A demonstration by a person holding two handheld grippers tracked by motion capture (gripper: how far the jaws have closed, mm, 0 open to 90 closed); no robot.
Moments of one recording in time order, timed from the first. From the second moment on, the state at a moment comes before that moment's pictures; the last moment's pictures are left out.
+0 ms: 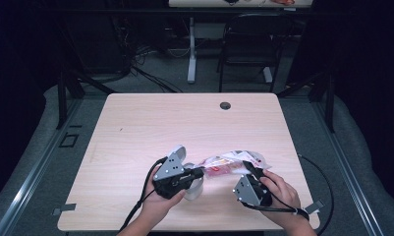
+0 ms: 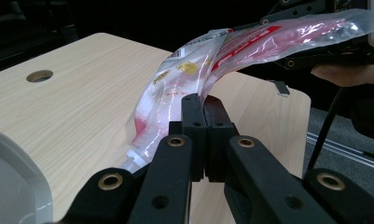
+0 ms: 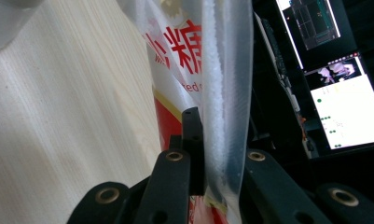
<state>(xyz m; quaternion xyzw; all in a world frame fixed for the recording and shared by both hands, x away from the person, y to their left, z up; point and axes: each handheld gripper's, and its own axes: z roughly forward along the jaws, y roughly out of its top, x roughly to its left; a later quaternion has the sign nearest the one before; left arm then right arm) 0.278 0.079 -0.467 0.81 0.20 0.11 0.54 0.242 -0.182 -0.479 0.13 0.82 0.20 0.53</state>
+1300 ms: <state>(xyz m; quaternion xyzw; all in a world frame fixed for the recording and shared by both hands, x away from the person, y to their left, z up) 0.275 0.094 -0.463 0.78 0.23 0.16 0.56 0.237 -0.196 -0.479 0.21 0.80 0.31 0.48</state>
